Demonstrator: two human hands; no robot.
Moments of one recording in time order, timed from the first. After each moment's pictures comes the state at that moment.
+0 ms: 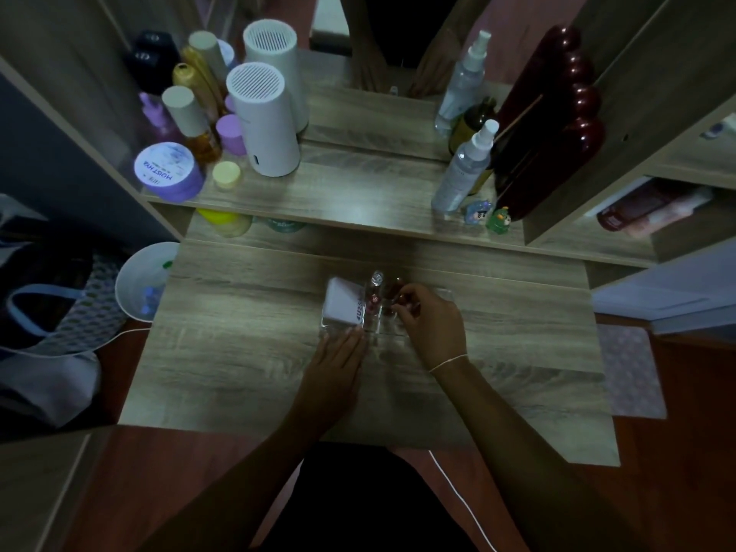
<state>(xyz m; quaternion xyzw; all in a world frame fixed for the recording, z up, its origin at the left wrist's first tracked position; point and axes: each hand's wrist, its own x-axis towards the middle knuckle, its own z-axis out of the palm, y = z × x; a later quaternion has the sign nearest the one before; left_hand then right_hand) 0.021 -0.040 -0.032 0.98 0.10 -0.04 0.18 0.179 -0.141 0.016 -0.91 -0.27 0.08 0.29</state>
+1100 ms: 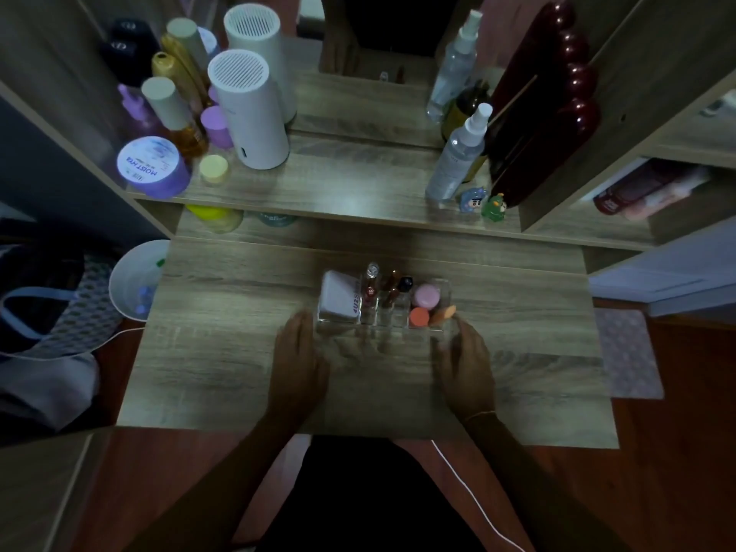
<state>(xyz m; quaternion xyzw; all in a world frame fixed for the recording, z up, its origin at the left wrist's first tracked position) -0.001 -0.016 -0.041 0.91 0.27 0.06 0.31 0.145 -0.231 -0.027 -0.93 -0.16 0.11 0.32</state>
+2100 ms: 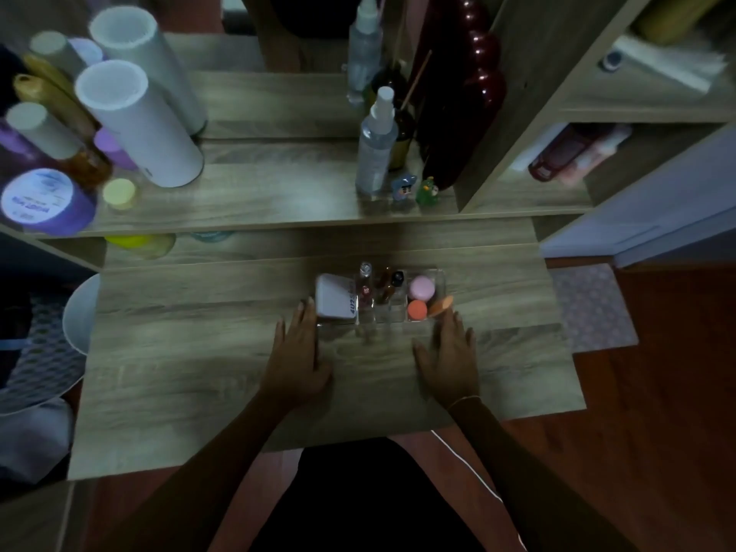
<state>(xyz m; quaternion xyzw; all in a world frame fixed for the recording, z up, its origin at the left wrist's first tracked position) 0.059 -0.029 -0.061 0.94 0.13 -0.06 0.31 0.168 -0.272 -0.059 -0.96 -0.13 0.13 0.21</state>
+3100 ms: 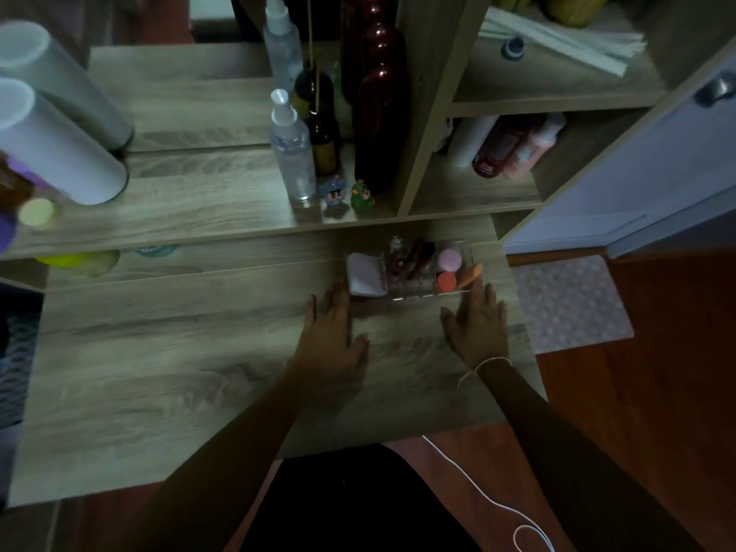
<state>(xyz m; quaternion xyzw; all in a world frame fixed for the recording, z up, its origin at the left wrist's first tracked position) 0.160 -0.123 -0.053 0.96 0.08 -0.08 0.27 0.273 -0.362 -0.055 -0.97 -0.12 0.11 0.20</state>
